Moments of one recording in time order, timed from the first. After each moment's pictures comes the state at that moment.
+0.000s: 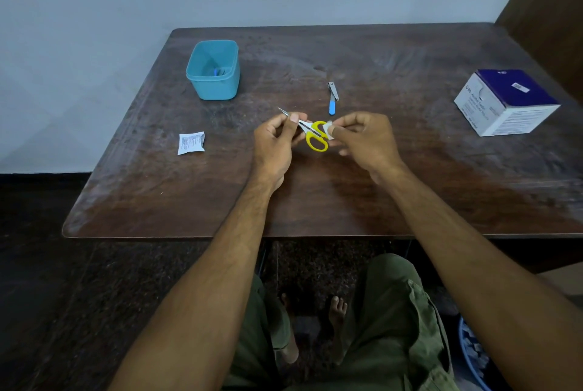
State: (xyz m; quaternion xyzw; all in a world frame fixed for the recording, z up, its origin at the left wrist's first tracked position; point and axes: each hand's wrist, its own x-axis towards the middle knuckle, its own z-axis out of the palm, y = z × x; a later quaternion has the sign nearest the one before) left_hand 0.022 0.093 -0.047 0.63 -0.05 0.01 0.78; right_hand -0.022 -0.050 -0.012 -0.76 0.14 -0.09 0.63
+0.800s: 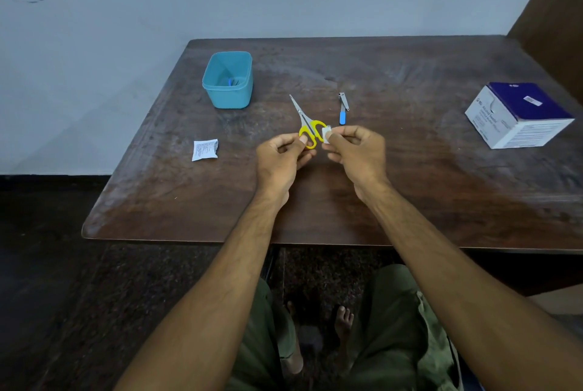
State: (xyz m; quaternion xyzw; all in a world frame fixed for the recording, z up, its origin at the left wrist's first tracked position) left_hand 0.004 0.106 -0.038 0.61 0.05 -0.03 0.79; right_hand -0.019 -0.016 -0.020 -0.65 0.17 -0.14 0.73
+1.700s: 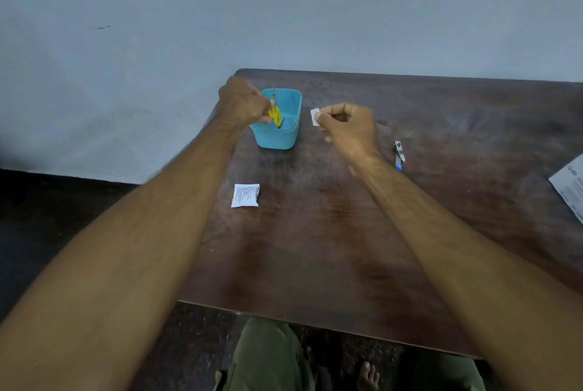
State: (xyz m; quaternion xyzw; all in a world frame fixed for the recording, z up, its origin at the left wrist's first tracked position) left_hand 0.180 0.223 0.068 0.89 0.10 0.02 0.45; right_hand 0.116 0.052 0.033 -0.75 0.10 -0.12 0.65
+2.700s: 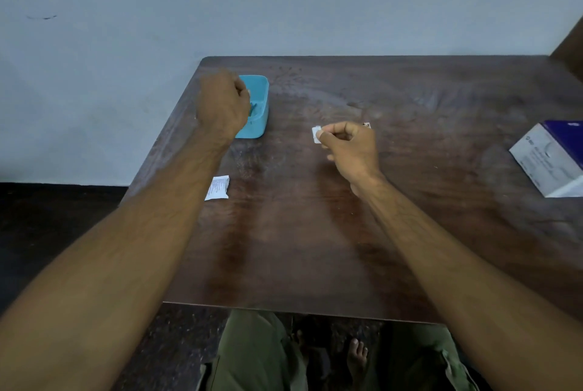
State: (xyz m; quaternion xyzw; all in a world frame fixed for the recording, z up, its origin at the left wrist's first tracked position) left_hand 0.167 0.195 0.039 0.95 0.02 0.18 0.27; right_hand 0.081 0.004 -0.012 -0.73 0.14 -0.12 0.65
